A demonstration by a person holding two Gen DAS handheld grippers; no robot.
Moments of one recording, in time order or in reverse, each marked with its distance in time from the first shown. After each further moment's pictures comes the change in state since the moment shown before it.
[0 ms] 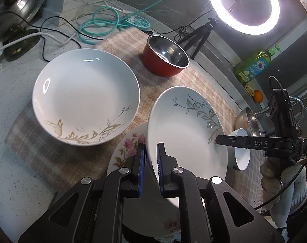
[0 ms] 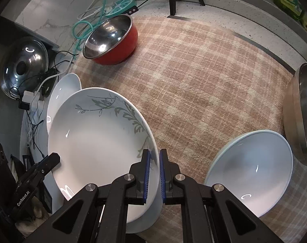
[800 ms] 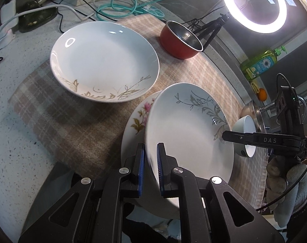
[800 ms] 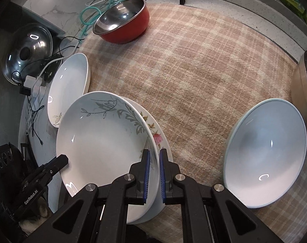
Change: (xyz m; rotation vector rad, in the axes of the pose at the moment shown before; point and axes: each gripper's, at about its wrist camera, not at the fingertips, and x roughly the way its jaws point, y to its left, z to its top) left arm 0.003 0.023 -0.040 -0.073 0.028 0.009; right arm 0.015 0.017 -0.025 -0.041 0.028 0.001
